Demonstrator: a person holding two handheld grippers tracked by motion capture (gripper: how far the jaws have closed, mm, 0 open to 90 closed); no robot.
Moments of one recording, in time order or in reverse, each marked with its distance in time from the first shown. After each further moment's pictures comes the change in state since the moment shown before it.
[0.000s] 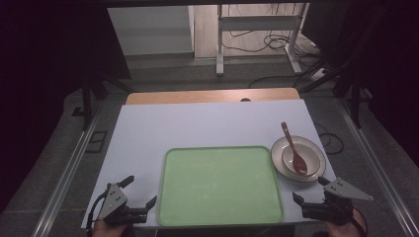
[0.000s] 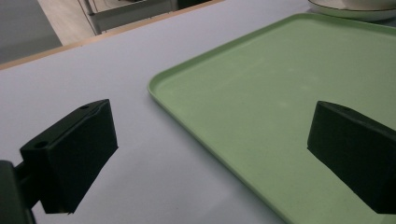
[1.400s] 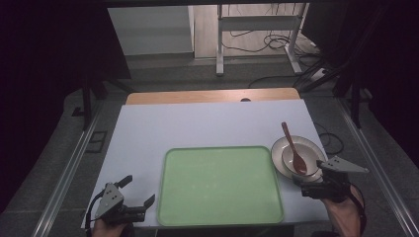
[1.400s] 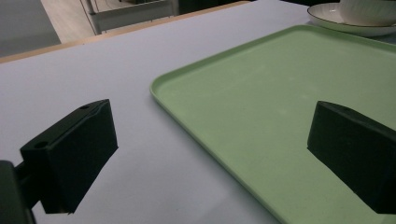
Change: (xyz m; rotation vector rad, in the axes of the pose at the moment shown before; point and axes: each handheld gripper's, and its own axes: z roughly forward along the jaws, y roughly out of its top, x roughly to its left) left arm 0.005 -0.002 -0.002 -0.021 -0.010 -0.047; right arm -0.026 0.037 0.025 0.054 0.016 0.020
